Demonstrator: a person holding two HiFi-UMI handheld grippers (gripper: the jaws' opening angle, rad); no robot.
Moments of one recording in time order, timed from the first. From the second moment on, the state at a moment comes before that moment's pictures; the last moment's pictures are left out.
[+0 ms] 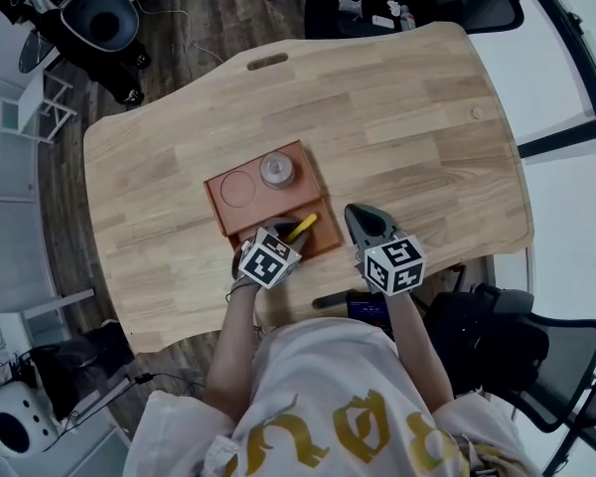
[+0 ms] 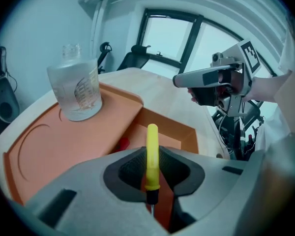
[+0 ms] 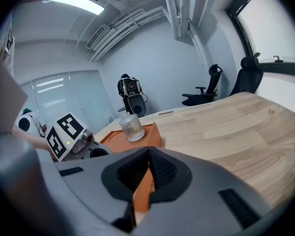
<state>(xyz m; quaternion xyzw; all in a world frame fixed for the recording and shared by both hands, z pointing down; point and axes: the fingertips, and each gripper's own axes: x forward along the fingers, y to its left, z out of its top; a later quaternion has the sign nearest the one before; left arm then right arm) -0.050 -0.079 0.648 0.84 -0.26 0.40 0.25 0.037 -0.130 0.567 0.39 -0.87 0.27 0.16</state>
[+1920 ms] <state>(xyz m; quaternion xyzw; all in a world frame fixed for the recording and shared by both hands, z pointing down) -0.116 -0.065 0.406 0.86 -0.48 -0.04 0.14 0.023 -0.097 0.401 0.47 -0.88 0.06 0.04</state>
